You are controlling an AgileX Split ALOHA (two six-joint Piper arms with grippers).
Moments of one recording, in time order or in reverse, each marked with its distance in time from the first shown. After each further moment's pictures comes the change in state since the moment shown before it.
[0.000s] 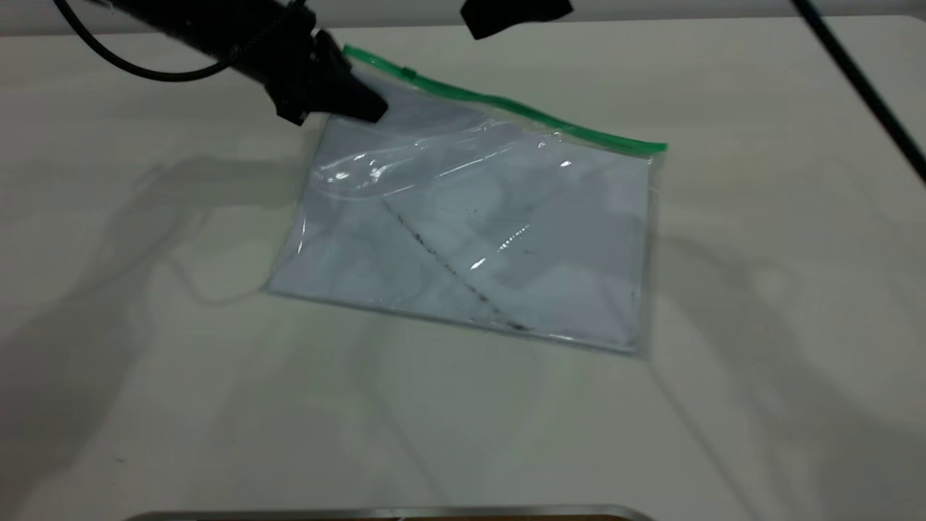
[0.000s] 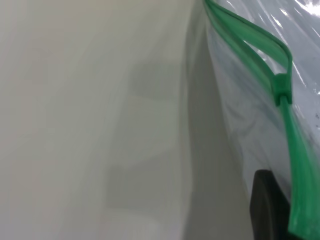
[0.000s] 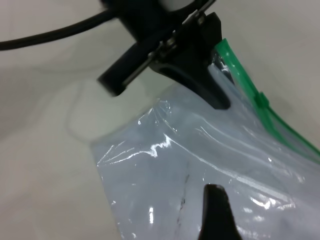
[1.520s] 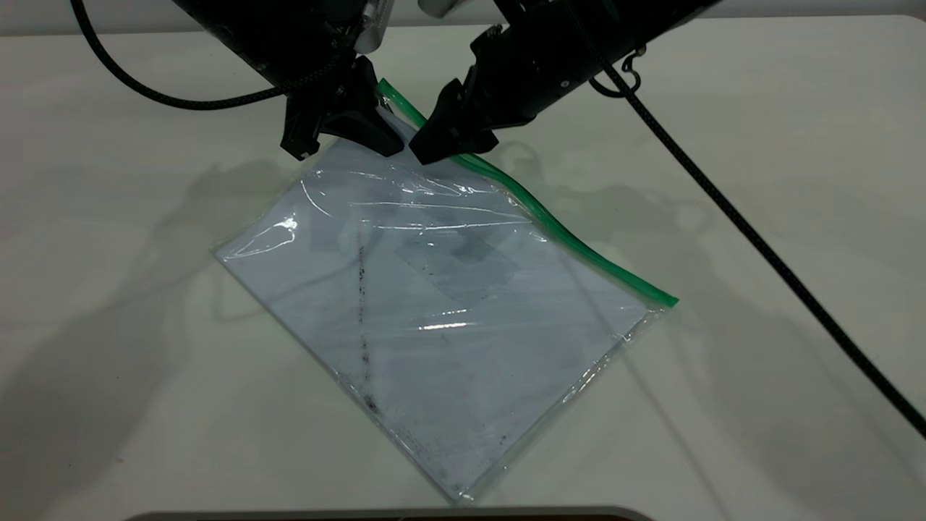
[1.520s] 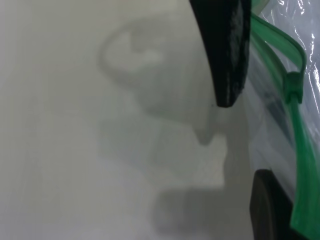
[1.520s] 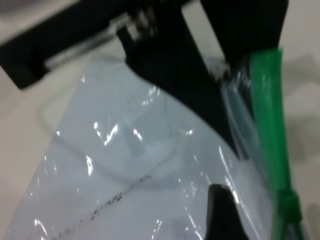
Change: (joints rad) left arm -0.100 -0.024 0.000 0.278 -0.064 0.048; right arm 0.010 0.462 -0.362 0.042 0.152 -0.164
